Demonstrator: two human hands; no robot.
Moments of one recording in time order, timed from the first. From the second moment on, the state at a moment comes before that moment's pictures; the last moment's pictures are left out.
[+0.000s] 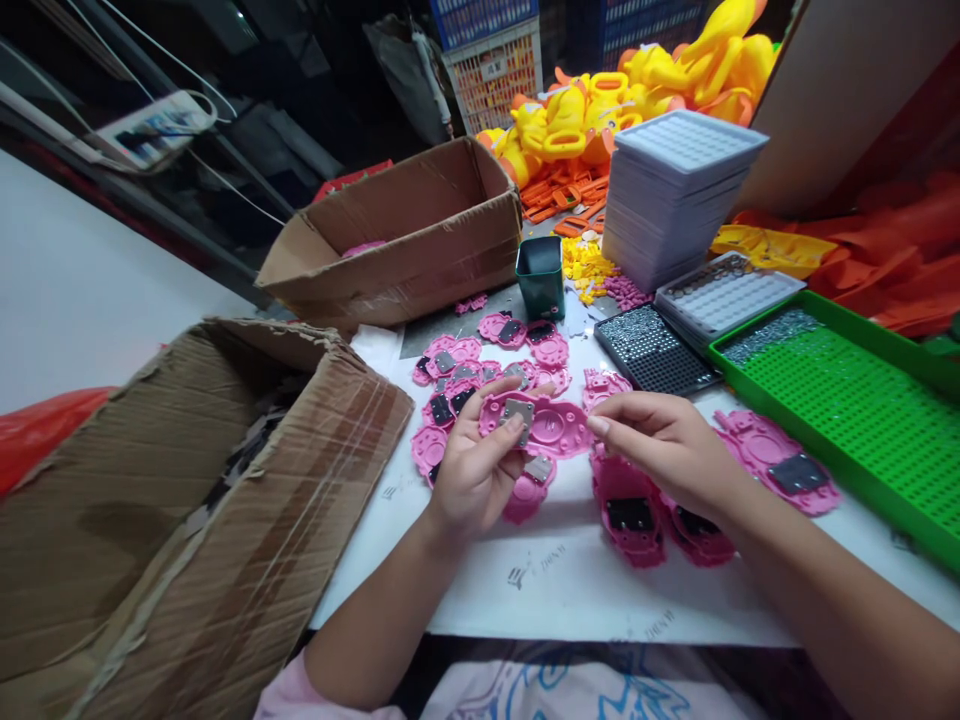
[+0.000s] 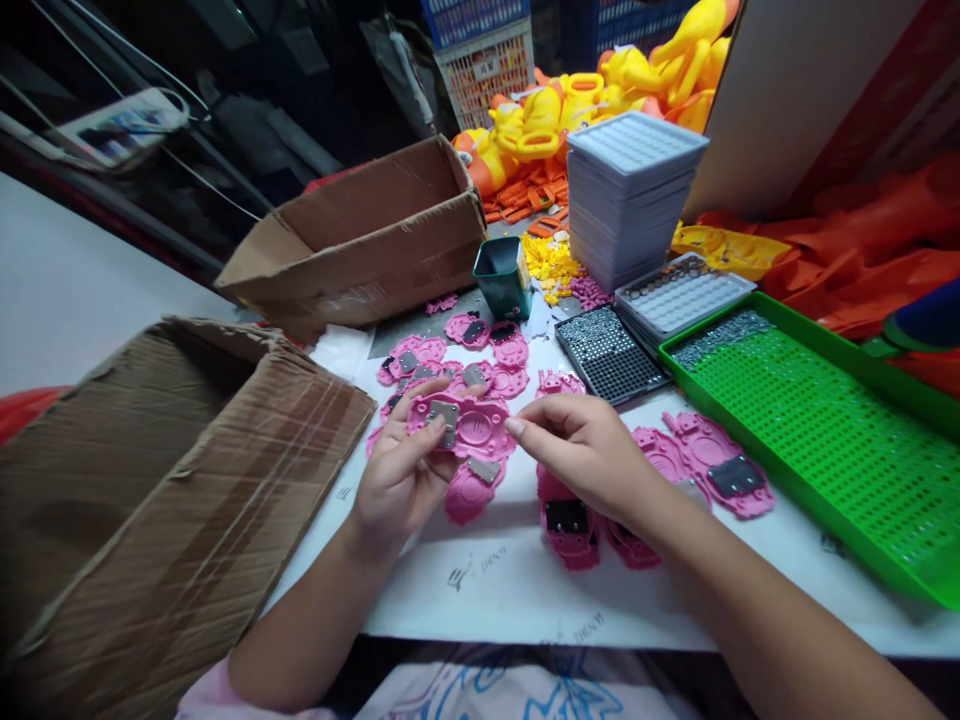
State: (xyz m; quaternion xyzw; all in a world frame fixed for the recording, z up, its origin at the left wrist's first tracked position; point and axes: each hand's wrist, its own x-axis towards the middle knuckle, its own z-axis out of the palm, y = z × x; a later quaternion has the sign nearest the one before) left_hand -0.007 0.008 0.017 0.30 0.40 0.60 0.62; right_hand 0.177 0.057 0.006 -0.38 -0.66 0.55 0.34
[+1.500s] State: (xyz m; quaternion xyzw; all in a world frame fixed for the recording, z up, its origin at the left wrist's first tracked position) left_hand -0.010 0.002 0.018 0.22 0.13 0.52 0.82; right_hand -0.023 0.232 -0.012 -0.42 -0.91 0.05 -0.03
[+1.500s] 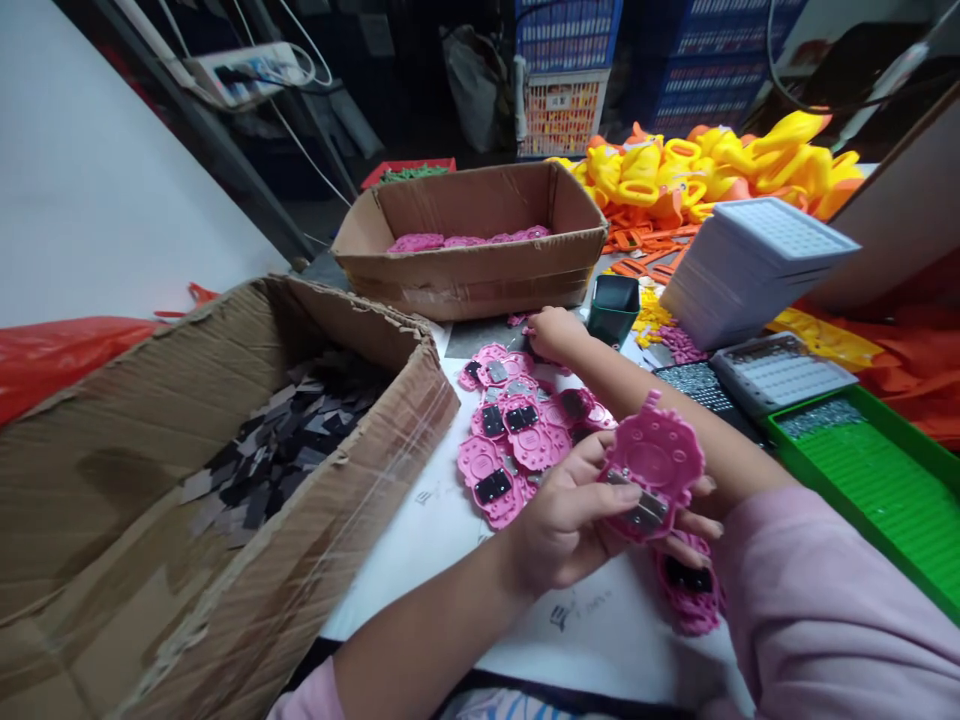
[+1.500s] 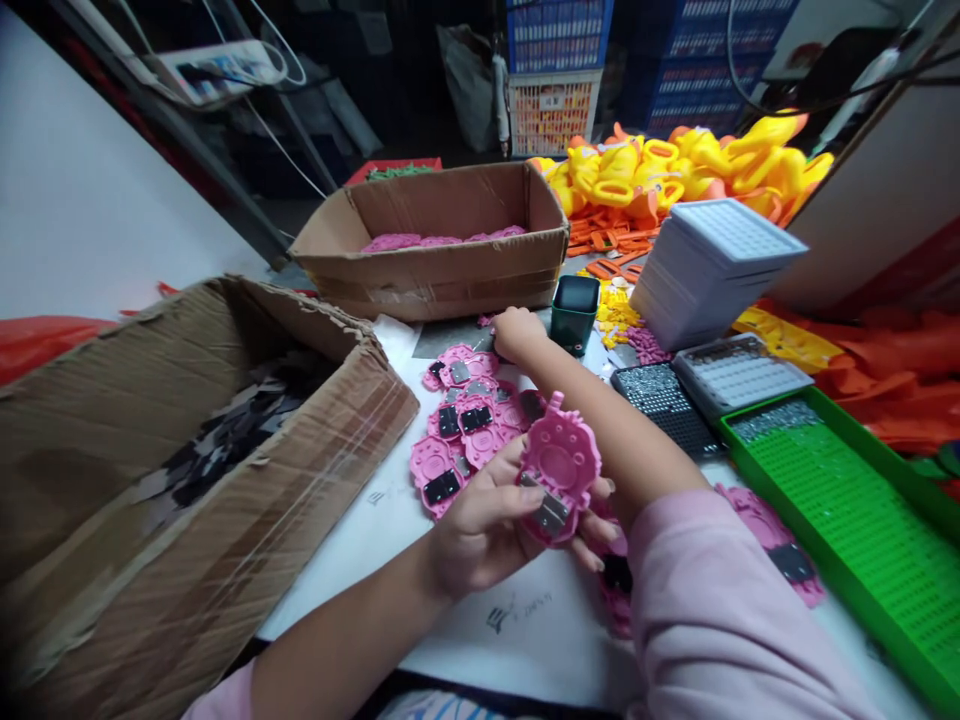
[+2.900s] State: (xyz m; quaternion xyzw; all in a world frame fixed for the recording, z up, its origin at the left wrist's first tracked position) left_hand 0.009 -0.005 -0.006 0.31 0.37 0.51 0.71; right_hand 0.174 0.051 0.015 -0.37 -0.62 0.54 0.44
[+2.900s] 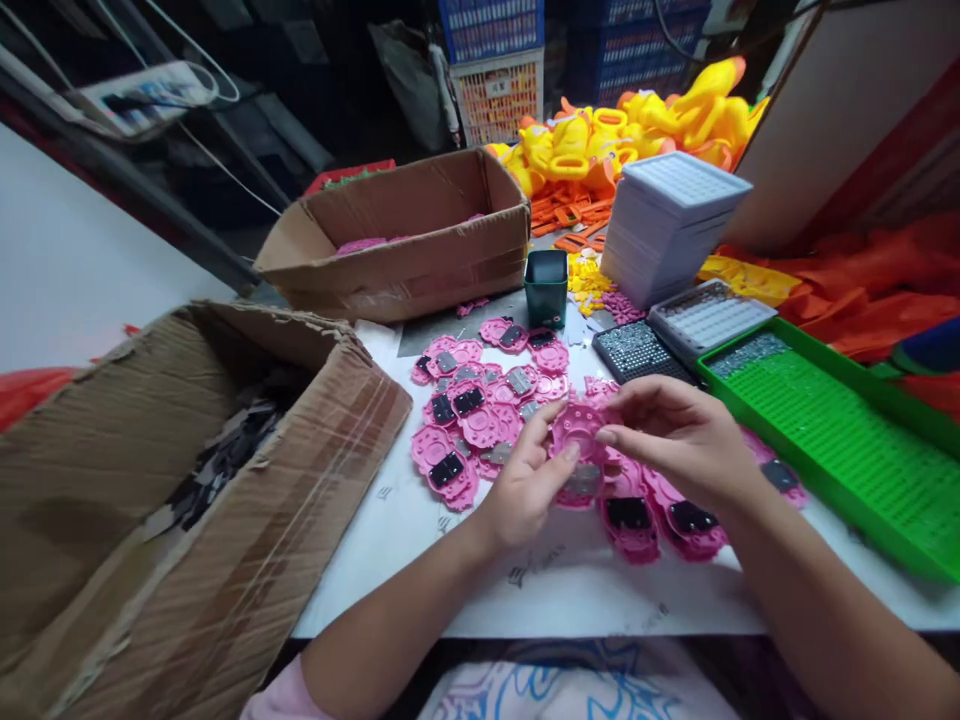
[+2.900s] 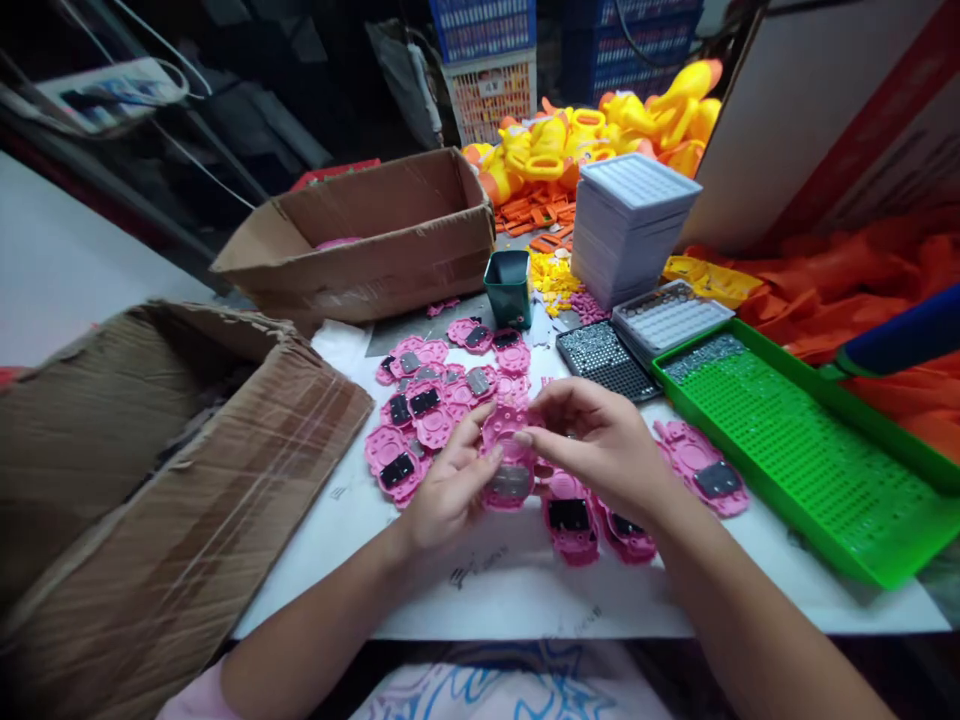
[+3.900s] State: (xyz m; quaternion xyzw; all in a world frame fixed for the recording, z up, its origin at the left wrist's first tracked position) left_hand 0.014 -0.010 -0.006 0.40 0.44 0.47 0.65; right_hand 0.175 0.049 0.004 -0.29 -0.86 0.05 0.41
